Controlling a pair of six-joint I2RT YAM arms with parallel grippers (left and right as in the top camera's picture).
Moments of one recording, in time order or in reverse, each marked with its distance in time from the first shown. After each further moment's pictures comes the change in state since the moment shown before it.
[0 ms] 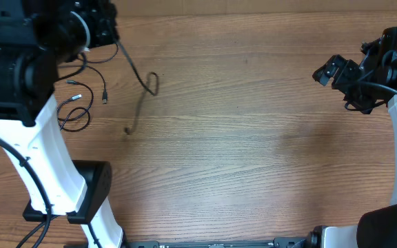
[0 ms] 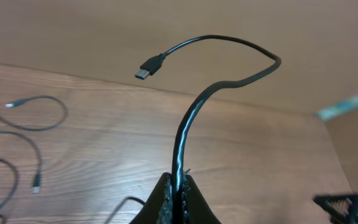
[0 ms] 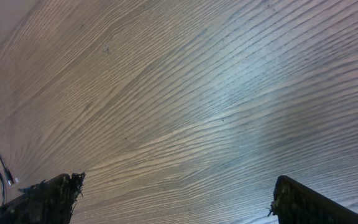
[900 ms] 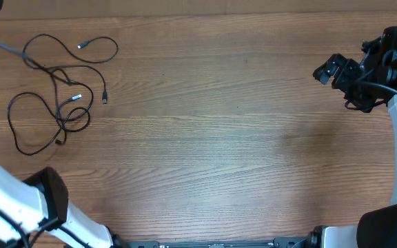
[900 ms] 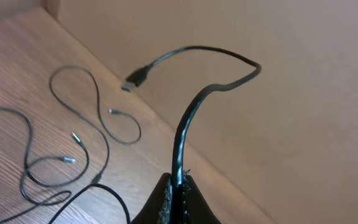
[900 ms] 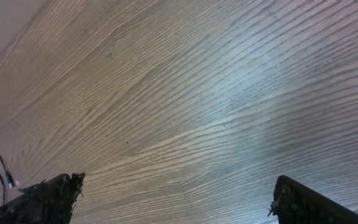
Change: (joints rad) left arm 0.592 -0.072 -0.003 0.000 0.166 -0.198; right arm 0.000 0.000 0.000 0.020 0.001 0.000
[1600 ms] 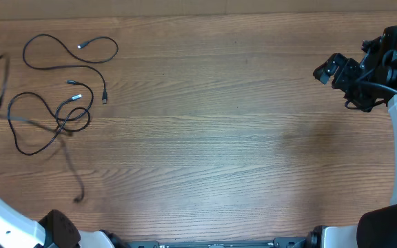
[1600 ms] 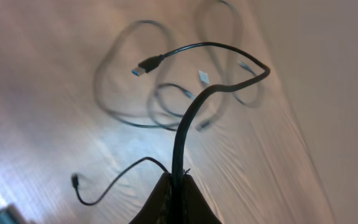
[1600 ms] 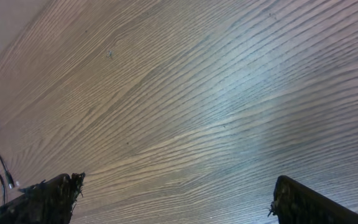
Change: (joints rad) left arm 0.190 -0.306 -0.793 -0.001 -0.224 0.015; right arm 0.000 0.000 0.000 0.002 0.000 0.000
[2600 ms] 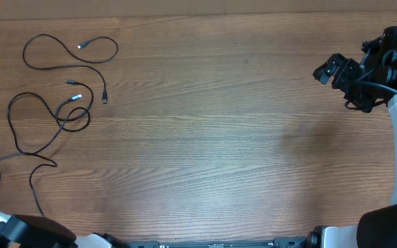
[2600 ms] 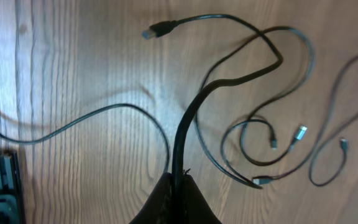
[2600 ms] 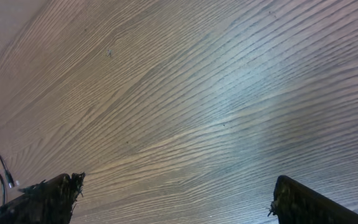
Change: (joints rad) left arm 0.296 -0.027 -0.661 0.295 -0.029 -0.233; right arm 0.000 0.000 0.000 -0.005 0.000 0.000
